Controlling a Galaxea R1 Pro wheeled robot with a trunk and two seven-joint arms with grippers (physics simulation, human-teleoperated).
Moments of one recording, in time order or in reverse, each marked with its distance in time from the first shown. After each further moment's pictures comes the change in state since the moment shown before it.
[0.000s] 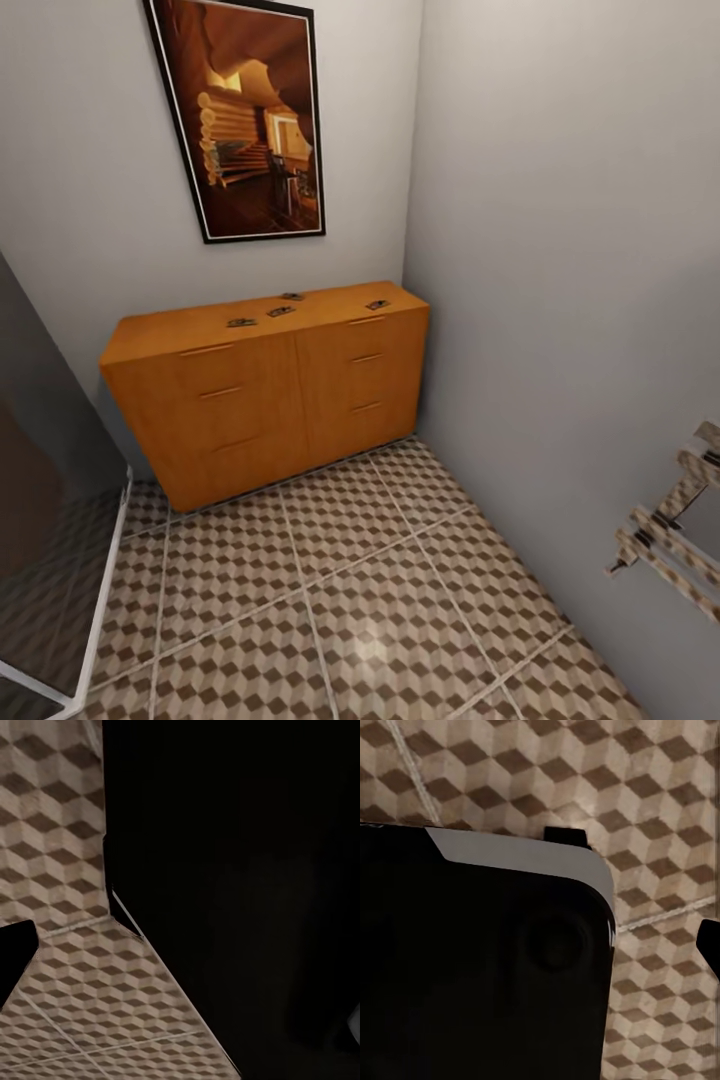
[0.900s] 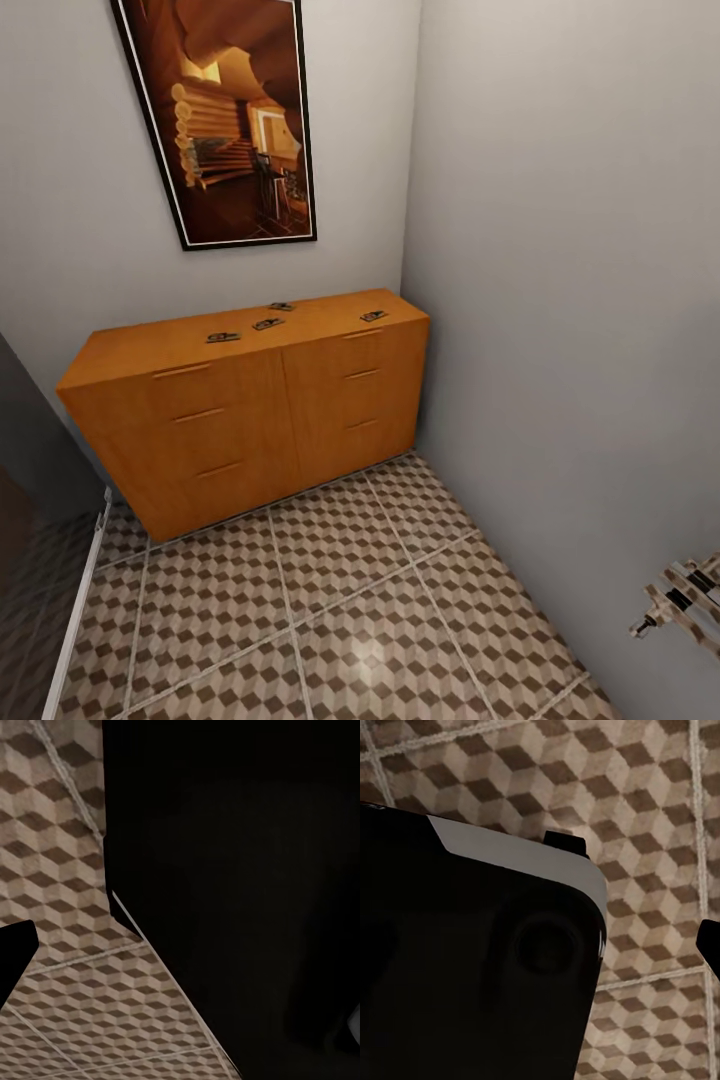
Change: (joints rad) left arm 0.000 0.000 0.000 0.000 0.000 -0.001 0.000; right arm 0.000 -0.001 -0.008 -0.003 0.139 -0.004 -0.004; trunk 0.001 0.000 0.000
